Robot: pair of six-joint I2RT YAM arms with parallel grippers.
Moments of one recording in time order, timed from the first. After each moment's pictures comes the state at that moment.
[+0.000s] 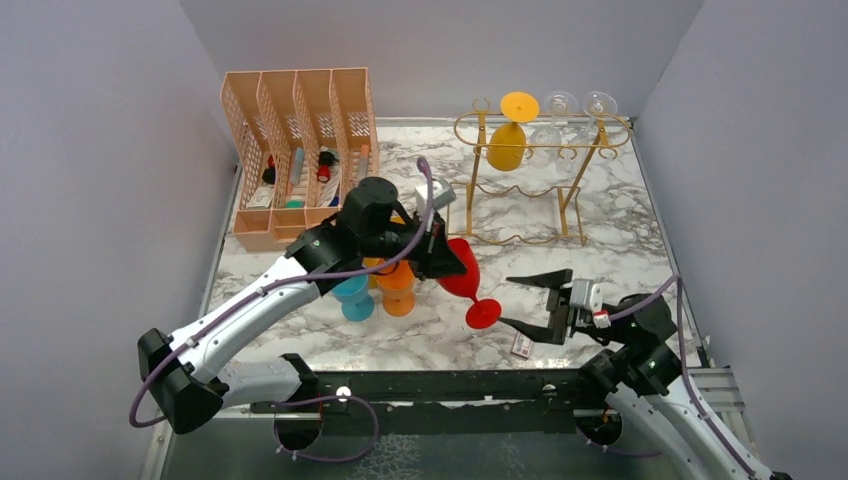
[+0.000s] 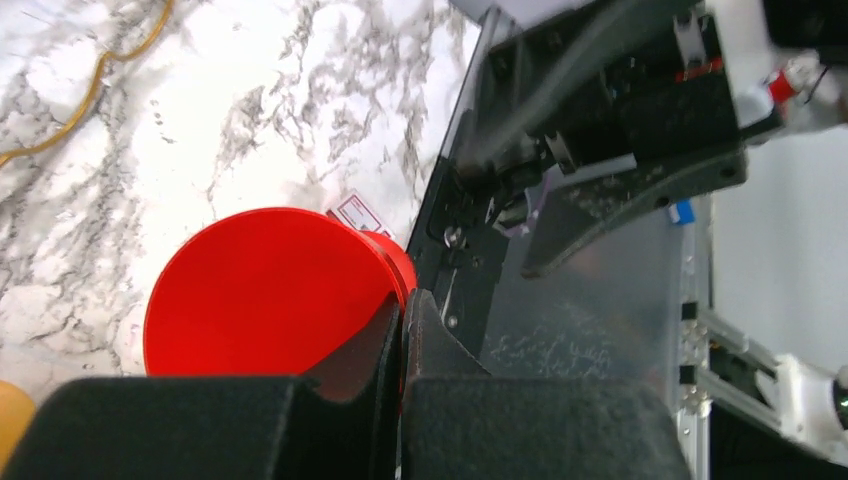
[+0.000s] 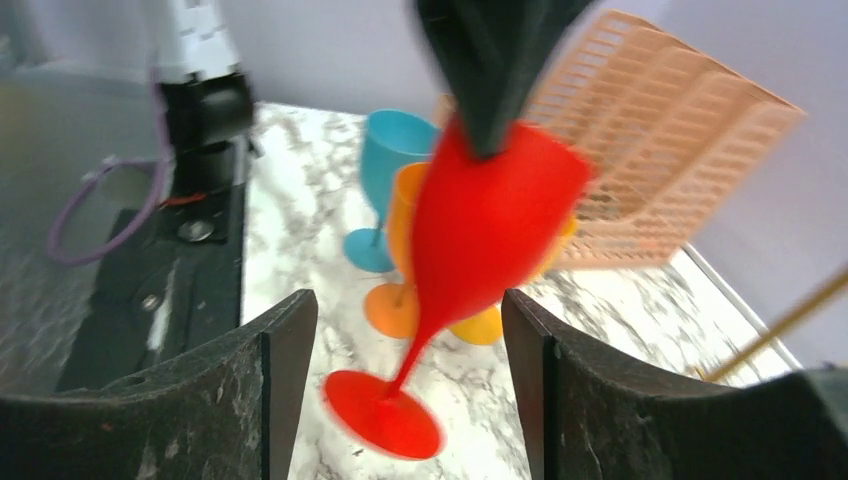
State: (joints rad) left arm -0.75 1.15 1.12 -0.33 0.69 -0.36; right arm 0.58 0.23 0.36 0.06 -0.81 -0.19
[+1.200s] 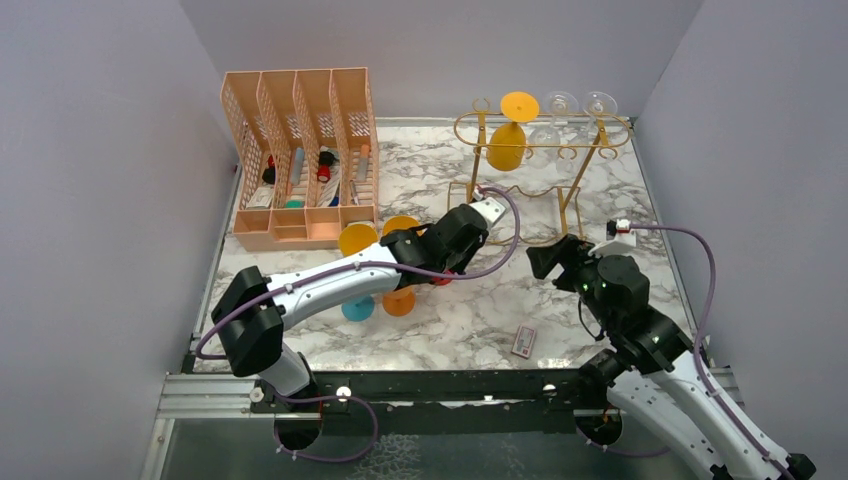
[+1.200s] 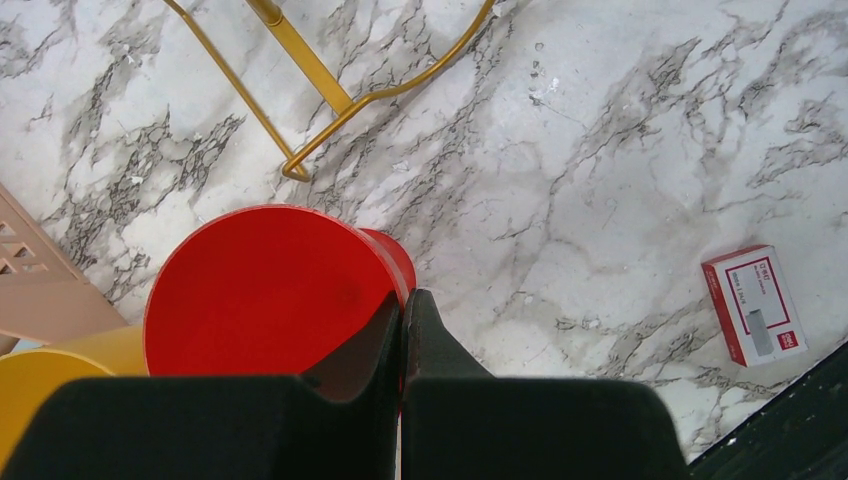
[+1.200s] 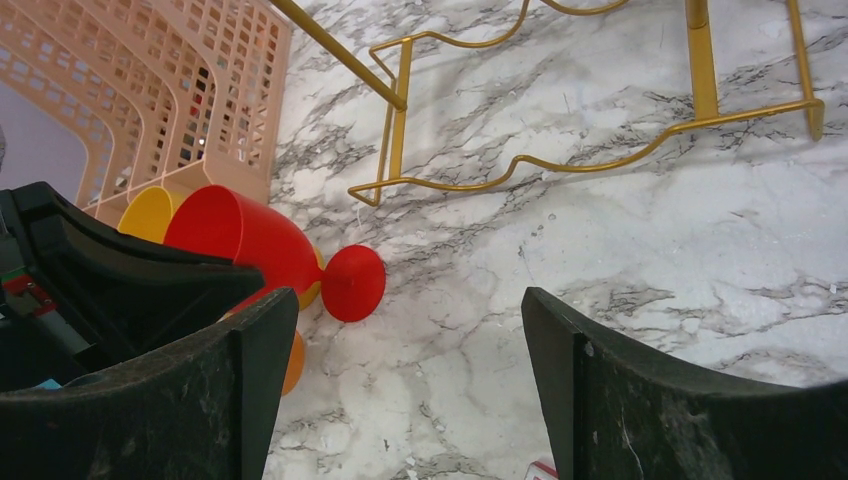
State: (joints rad) left arm -1.04 1.56 1.26 -0.43 -0.28 -0.15; right arm 0.58 0.47 0.58 -0.42 0.33 0.66
